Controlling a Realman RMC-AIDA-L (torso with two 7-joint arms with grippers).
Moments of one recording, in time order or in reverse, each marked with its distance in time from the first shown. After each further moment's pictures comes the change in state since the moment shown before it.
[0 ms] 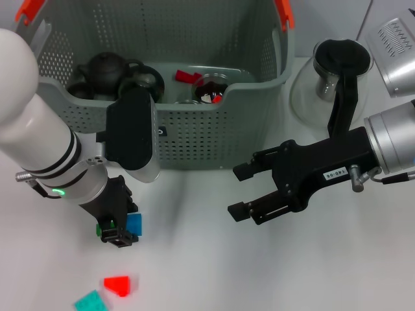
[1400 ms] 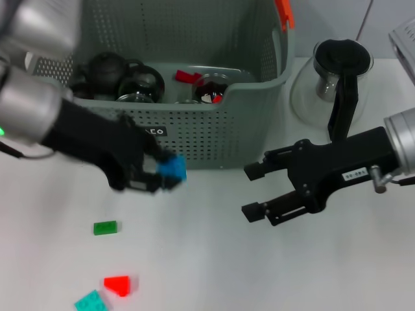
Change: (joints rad) left arm -0.059 0.016 -0.539 -0.242 -0.434 0.467 -0.008; right arm -0.018 -0.015 0.056 0.000 0.015 -0.066 -0.033
